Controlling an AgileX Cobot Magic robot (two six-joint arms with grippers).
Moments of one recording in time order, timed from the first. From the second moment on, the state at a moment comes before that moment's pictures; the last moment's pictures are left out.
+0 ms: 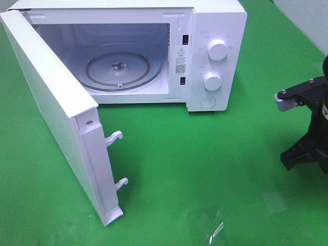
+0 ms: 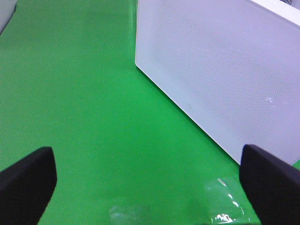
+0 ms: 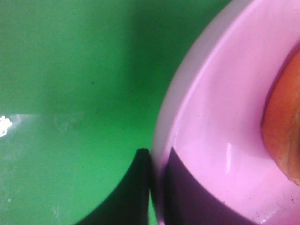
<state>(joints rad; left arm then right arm) 0.10 0.04 -0.52 -0.22 1.07 0.11 0.34 1.58 -0.76 -0.48 0.82 0.40</state>
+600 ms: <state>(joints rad) 0.10 0.04 -0.52 -0.22 1.07 0.11 0.56 1.45 -0.63 -0.58 0.82 0.55</state>
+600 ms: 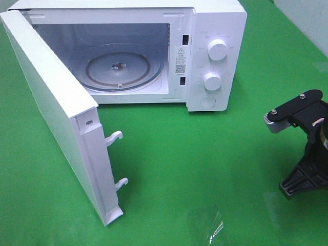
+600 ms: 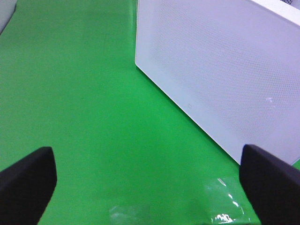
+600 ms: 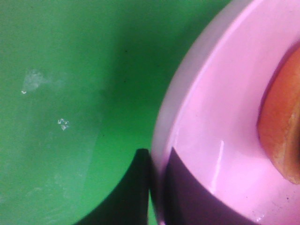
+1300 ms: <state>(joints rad) 0.10 0.04 -0.52 -0.22 1.07 0.11 0.82 1.44 -0.62 -0.65 0.96 0.65</state>
